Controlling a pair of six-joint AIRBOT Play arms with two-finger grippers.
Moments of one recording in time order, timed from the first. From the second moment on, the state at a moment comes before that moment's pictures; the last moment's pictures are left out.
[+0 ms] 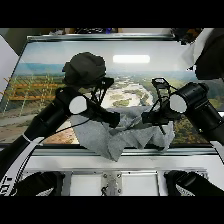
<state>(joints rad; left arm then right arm) -0.70 -1.22 1.31 1.31 -1.26 -1.80 0.51 -1.08 1.22 -1.59 1.58 1.99</state>
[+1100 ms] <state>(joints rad) 0.04 -1.52 1.36 1.91 -1.20 -1.69 0.51 -1.08 1.22 -1.59 1.58 1.99</state>
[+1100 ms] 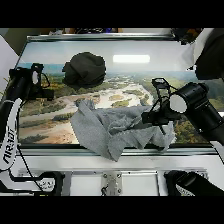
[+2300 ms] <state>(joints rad) 0.21 -1.61 1.05 2.11 -0.60 -1.76 0.51 -1.08 1.22 -1.59 1.58 1.99</state>
